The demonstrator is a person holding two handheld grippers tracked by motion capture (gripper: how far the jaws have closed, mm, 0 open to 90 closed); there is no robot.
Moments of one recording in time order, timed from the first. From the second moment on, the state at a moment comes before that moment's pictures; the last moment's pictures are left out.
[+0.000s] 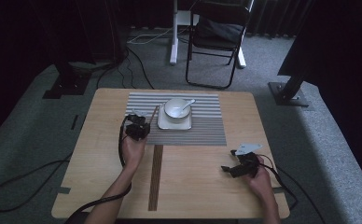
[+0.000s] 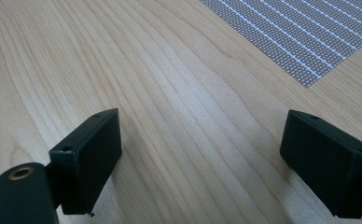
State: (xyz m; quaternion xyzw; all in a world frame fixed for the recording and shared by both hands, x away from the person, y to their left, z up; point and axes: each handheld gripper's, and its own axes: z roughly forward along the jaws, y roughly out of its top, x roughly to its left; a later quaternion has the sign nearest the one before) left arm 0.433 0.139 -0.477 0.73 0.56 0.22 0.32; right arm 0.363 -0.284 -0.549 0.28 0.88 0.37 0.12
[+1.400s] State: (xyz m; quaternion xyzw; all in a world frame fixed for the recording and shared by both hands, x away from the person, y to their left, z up) left arm 0.449 0.129 -0.483 0.73 0.57 0.20 0.32; right arm 0.363 -0.284 -0.549 0.28 0.88 0.37 0.12
